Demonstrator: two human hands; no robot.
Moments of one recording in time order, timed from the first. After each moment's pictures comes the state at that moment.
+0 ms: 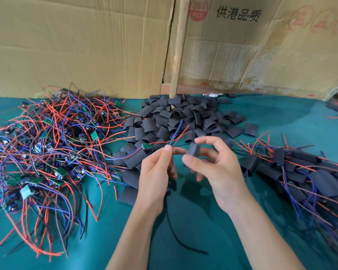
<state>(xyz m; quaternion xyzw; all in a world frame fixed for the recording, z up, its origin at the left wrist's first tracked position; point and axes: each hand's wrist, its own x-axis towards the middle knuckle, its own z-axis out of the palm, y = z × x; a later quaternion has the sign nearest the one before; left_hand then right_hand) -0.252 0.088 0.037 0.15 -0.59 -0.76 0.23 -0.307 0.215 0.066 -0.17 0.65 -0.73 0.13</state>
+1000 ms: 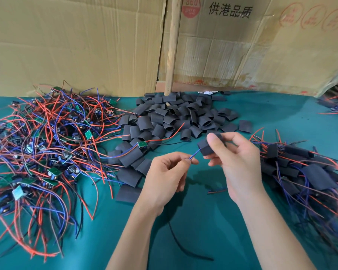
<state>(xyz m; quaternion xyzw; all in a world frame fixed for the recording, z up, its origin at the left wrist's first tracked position) -0.248 0.102 0.041 0.11 -0.67 -0.72 0.12 -0.324 0.237 0.070 -0.09 0.66 -0.75 0.02</state>
